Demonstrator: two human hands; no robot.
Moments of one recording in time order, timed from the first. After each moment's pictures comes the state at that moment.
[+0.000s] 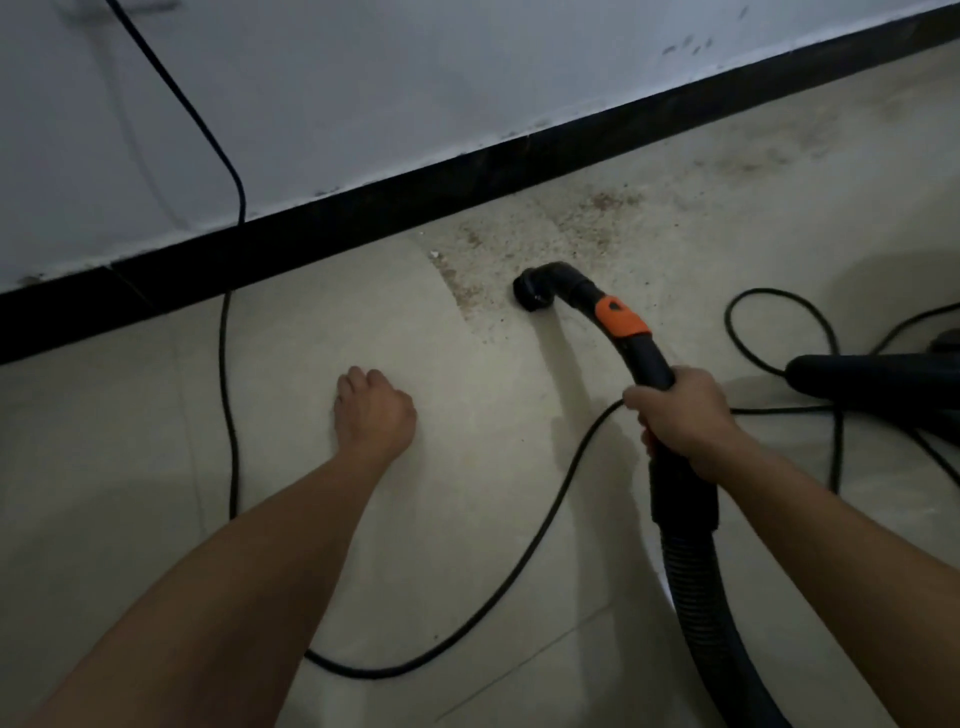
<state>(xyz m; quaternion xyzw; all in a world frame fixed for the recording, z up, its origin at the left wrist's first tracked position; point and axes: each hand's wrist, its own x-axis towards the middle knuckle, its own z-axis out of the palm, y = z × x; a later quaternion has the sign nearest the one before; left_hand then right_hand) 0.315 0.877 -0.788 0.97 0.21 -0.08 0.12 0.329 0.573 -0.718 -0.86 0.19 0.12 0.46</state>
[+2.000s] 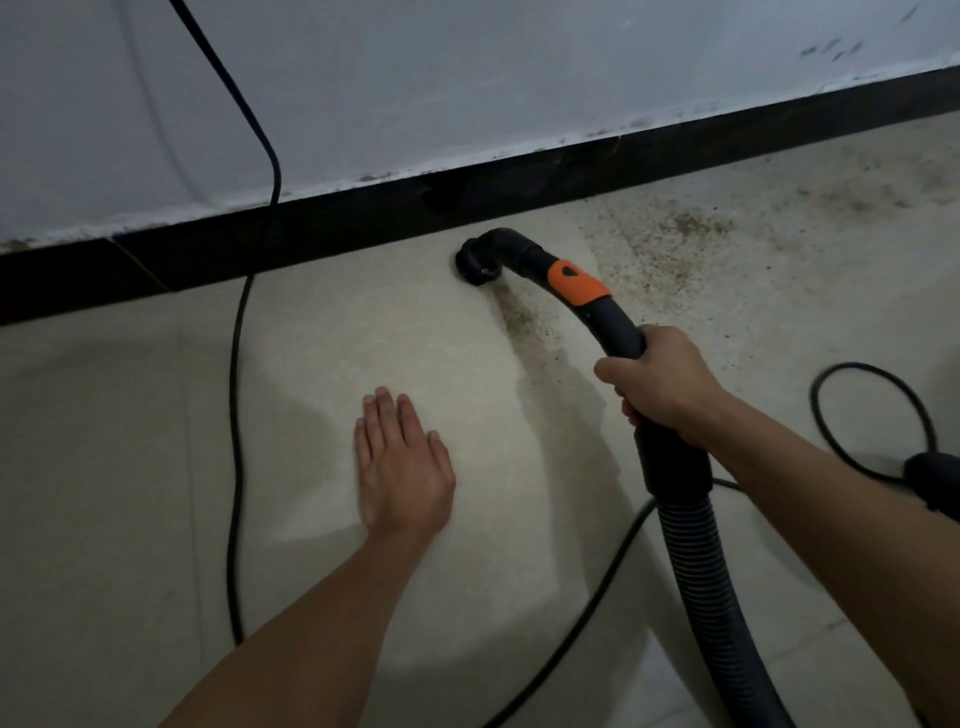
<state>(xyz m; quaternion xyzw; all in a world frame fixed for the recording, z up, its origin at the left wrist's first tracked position) 0.310 0.871 -0.825 0.97 0.24 0.02 0.09 0.453 0.664 -0.714 -0.90 0.04 0.19 0.38</state>
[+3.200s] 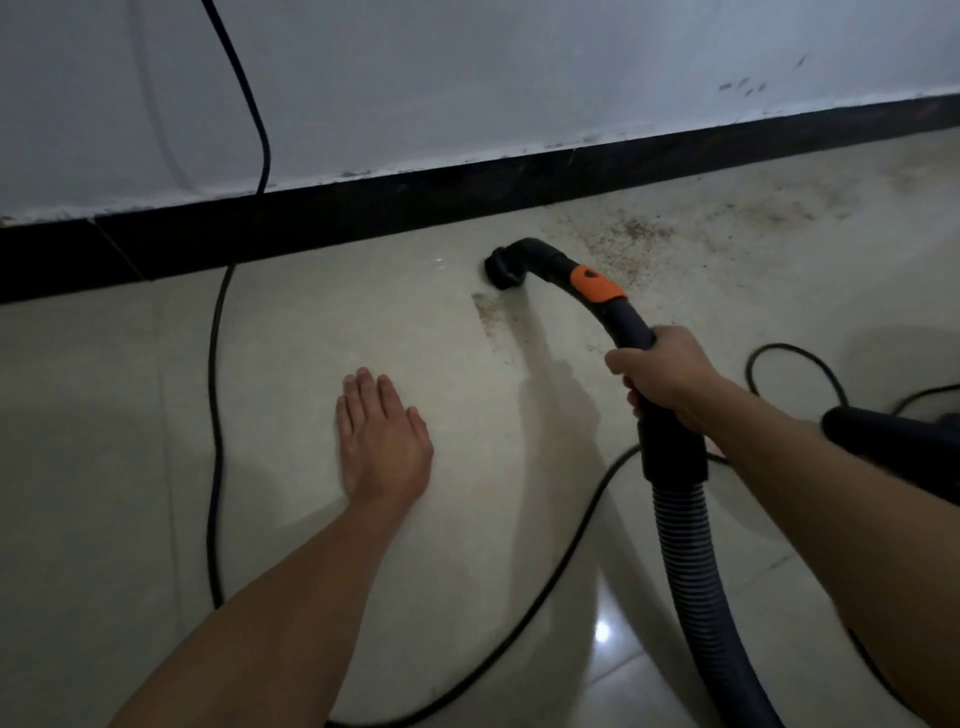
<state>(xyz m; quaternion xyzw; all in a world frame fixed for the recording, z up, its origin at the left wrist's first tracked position) 0.305 0.875 -0.833 0.97 0.23 0.04 0.11 0.419 0.633 -0.700 -0.89 0.15 0.16 0.40</state>
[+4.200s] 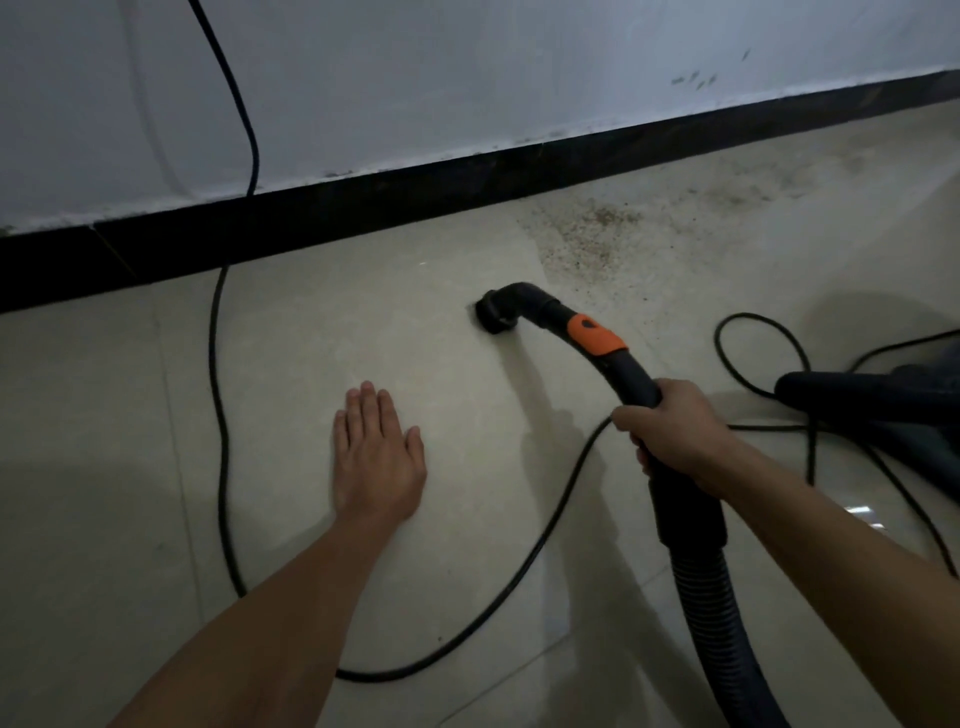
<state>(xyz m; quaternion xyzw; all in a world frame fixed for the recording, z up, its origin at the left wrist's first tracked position) 0.256 0.872 -0.824 0.98 0.15 0.01 0.10 0.320 0.598 -0.699 -0.88 0.15 0.18 0.42</state>
